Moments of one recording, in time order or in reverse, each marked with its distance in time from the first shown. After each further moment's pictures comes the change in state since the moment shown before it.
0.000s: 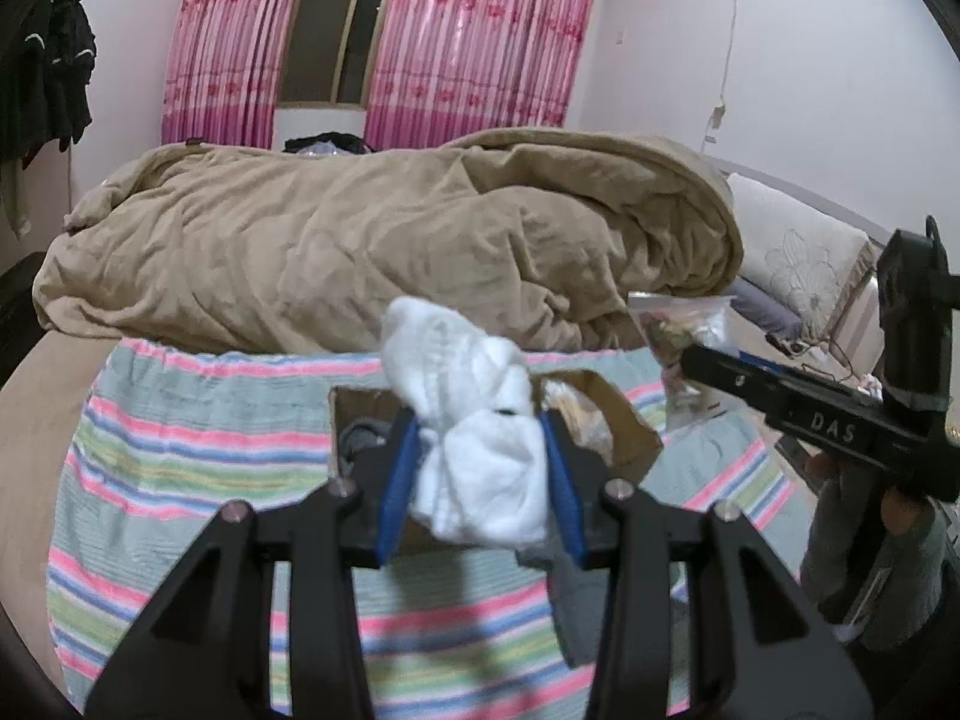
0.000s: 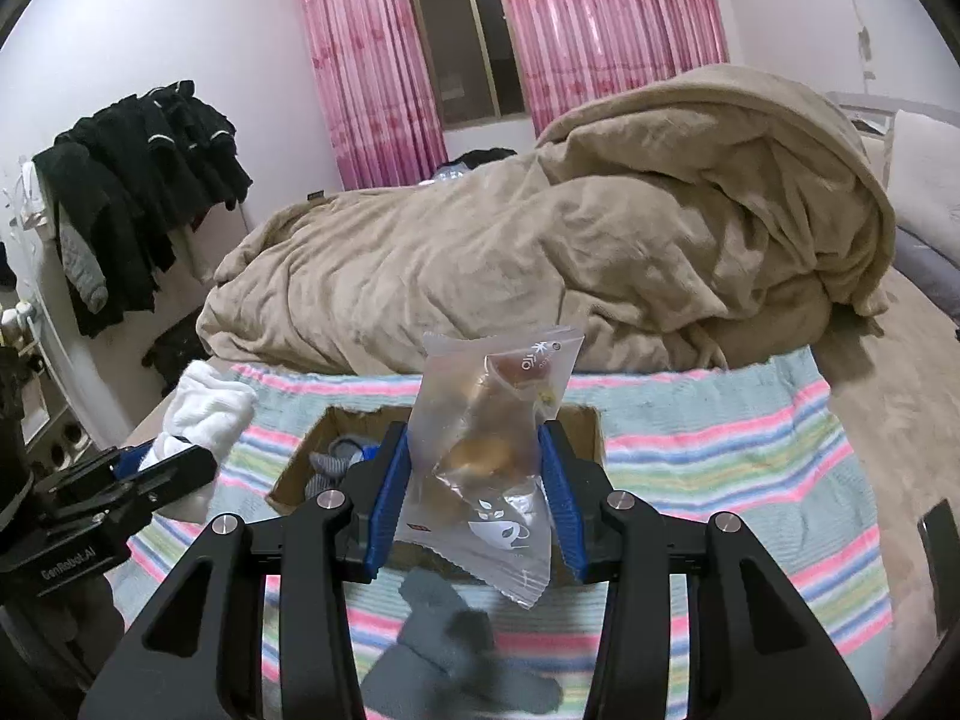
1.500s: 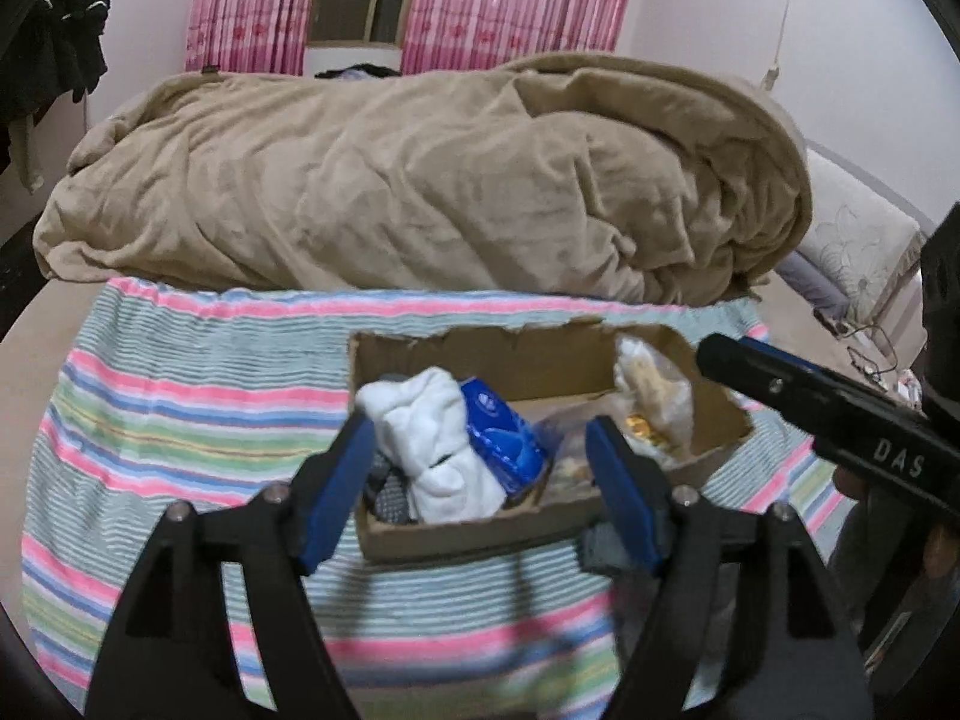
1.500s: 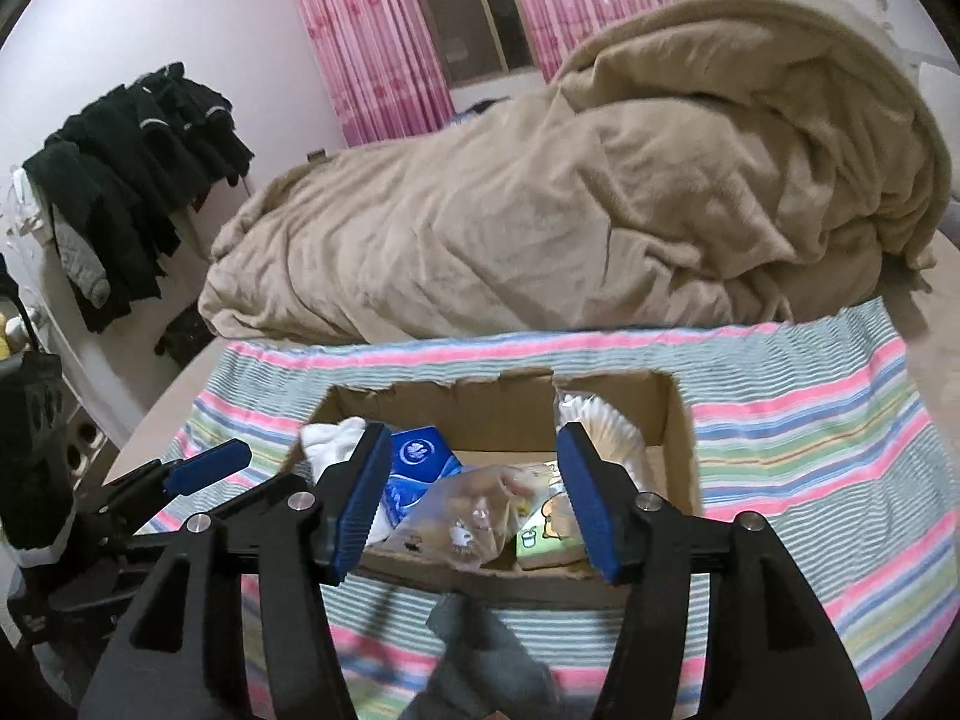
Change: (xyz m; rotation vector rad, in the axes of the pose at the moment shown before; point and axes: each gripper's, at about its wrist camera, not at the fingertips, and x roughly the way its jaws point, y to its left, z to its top) left arm 0.064 0.022 -0.013 -0.056 0.145 0.079; right arm 0.065 0.008 -0.008 0.057 0.103 0.058
